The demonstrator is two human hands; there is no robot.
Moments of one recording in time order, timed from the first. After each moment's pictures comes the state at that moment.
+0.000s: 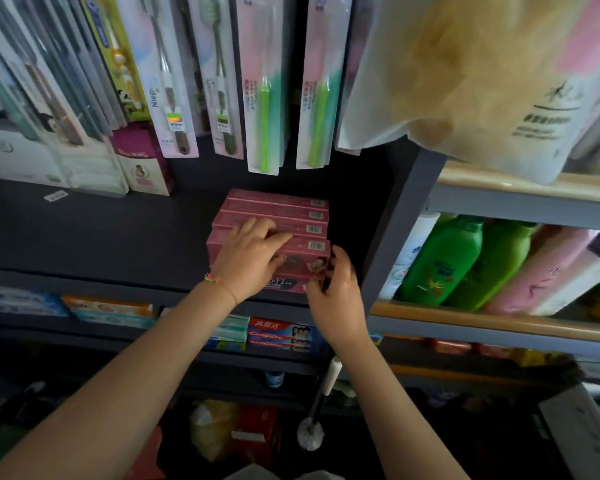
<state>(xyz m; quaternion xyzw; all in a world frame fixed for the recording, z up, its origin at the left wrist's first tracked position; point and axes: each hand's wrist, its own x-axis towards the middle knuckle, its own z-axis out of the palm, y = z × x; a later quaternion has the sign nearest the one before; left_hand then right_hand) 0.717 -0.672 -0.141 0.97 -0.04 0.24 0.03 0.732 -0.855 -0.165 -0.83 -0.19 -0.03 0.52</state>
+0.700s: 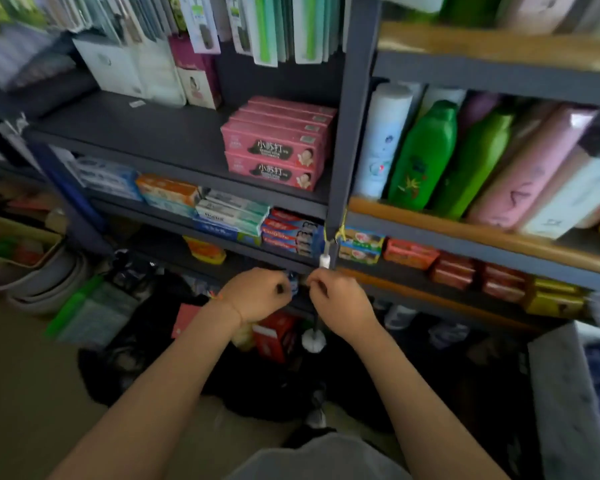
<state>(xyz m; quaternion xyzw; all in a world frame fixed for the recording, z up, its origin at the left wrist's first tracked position) 0.547 -0.875 -0.199 0.94 0.20 -0.15 0.21 0.648 -1.025 -0.236 -0.84 -0.41 0.12 0.32</state>
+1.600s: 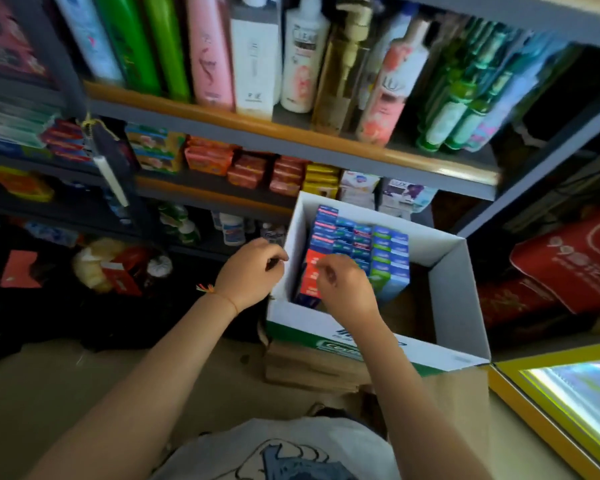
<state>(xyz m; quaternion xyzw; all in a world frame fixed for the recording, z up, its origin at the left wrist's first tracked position) 0.645 -1.350 -0.258 0.93 0.12 0.01 0.34 0.713 -1.534 -0.260 -0.91 -0.26 0.07 0.31</state>
